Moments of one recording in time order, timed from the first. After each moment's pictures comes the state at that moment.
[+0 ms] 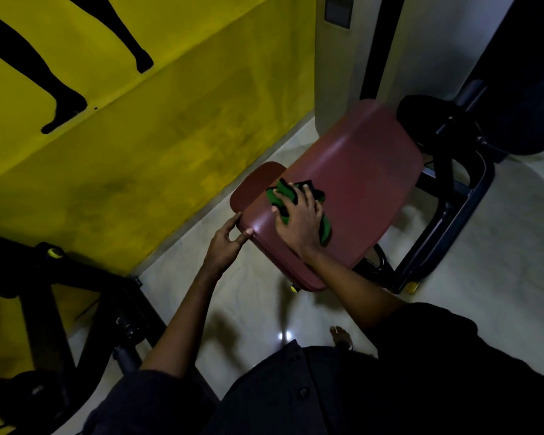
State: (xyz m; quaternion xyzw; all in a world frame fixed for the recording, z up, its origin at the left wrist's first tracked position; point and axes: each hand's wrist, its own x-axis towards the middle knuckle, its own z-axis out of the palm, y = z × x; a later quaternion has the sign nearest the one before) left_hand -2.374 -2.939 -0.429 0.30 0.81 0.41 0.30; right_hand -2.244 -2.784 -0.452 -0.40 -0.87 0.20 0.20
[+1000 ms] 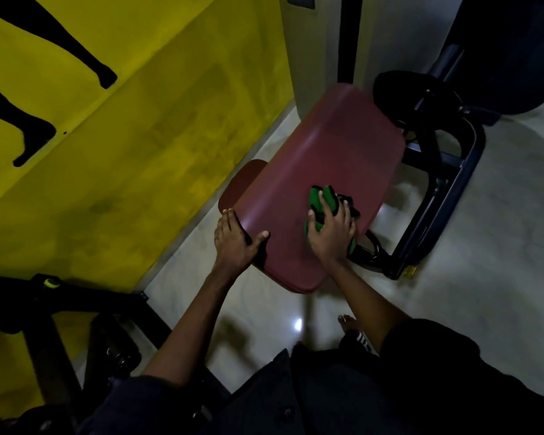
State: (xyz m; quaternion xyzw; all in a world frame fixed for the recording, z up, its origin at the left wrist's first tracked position) left_hand -2.332 -2.879 -0.428 0.41 0.89 0.13 0.17; right_hand -2.161 -2.748 -0.508 -0.57 -0.74 0.25 0.26
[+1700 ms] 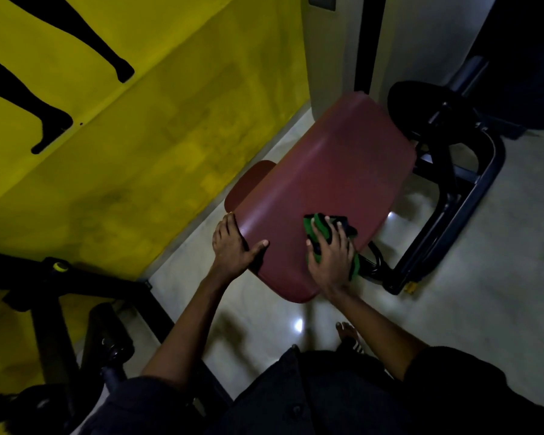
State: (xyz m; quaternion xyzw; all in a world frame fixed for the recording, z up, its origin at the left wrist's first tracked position) left_hand -2.333 -2.878 -0.428 0.40 0.89 0.13 0.17; right_hand -2.138 -2.765 -0.529 -0.49 -0.82 0.21 0.23
